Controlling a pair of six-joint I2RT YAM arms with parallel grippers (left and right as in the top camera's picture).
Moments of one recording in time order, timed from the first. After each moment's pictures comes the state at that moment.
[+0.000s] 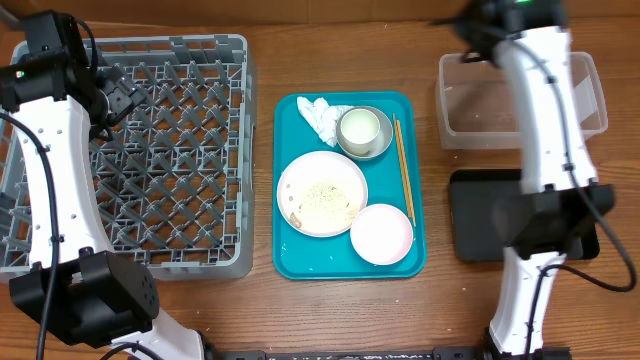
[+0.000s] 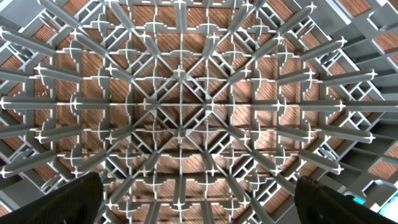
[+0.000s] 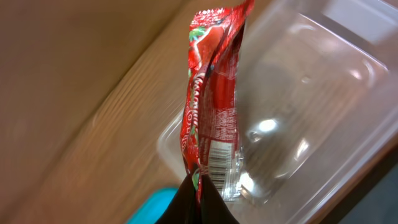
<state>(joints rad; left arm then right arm) 0.29 1.81 1.88 -1.22 -0.15 -0.52 0.08 2.23 2.53 -1.38 0.31 0.96</state>
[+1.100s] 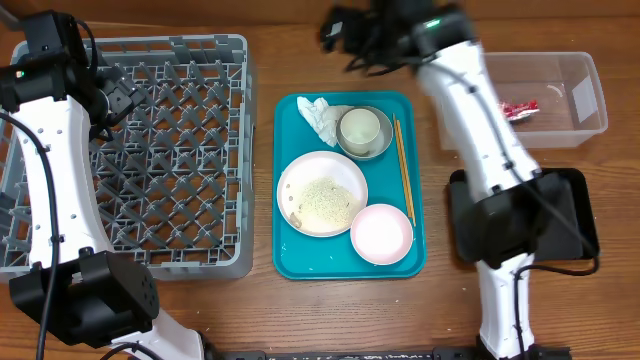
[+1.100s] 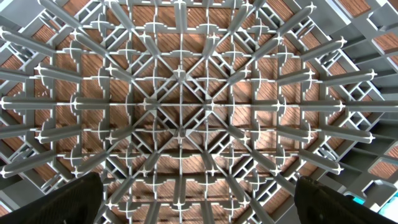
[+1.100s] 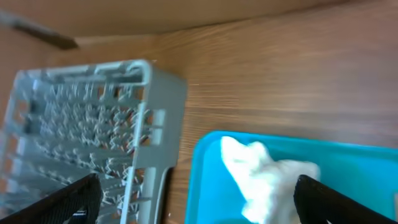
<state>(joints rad) 0.29 1.81 1.88 -1.22 -0.15 -0.52 0.44 2.26 2.40 -0.95 -0.19 0.48</state>
